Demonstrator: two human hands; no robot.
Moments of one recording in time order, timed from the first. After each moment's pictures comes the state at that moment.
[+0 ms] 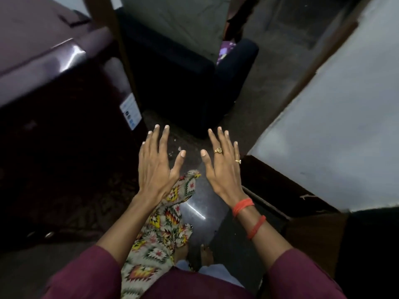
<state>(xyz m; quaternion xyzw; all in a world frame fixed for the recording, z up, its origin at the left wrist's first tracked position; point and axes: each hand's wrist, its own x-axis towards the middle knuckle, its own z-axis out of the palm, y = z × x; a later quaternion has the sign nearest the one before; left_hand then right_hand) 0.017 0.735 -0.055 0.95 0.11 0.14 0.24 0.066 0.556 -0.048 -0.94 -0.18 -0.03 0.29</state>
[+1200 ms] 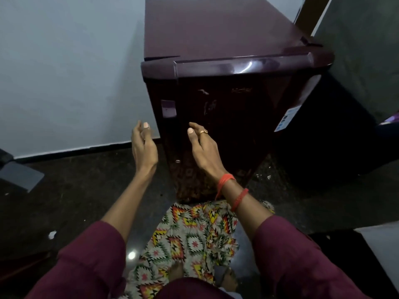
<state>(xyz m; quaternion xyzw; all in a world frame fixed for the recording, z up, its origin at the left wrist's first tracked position) -0.272 0.916 -0.019 0.56 0.54 0.45 0.44 -0.139 0.829 -0.012 -0.70 -0.44 0.28 0.49</state>
